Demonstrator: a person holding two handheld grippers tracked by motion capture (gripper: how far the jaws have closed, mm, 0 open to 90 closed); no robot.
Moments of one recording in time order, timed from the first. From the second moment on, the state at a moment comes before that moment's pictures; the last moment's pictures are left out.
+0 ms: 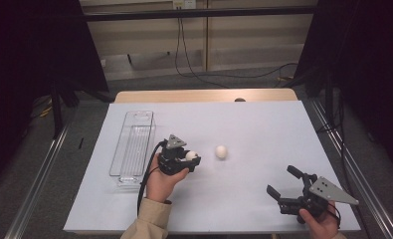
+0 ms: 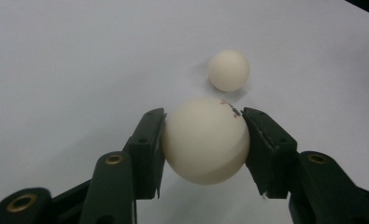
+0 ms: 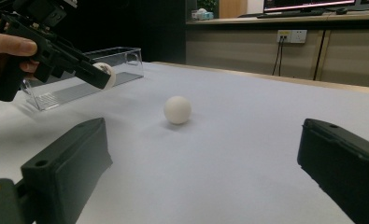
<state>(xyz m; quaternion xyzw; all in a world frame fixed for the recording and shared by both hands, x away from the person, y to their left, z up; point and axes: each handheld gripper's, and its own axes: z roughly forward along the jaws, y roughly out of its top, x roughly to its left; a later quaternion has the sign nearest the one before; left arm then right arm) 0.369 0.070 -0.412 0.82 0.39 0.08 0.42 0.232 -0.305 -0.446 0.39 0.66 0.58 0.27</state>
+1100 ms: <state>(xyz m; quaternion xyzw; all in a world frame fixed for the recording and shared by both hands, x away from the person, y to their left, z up) 0.371 0.089 -0.400 0.81 0.41 0.08 0.42 0.231 -0.305 -0.446 0.40 0.66 0.58 0.27</state>
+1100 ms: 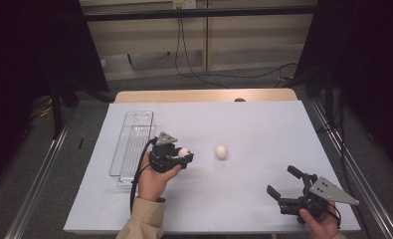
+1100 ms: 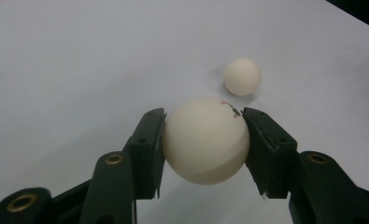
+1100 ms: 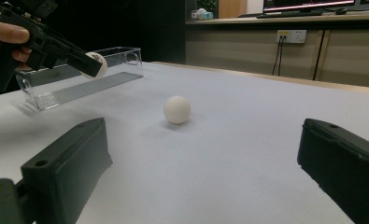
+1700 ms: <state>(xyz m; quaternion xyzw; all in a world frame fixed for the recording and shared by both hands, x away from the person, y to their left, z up) 0.371 0.097 -0.394 0.80 0.41 0.09 0.42 0.231 -0.305 -0.446 0.39 0.66 0.58 0.27</state>
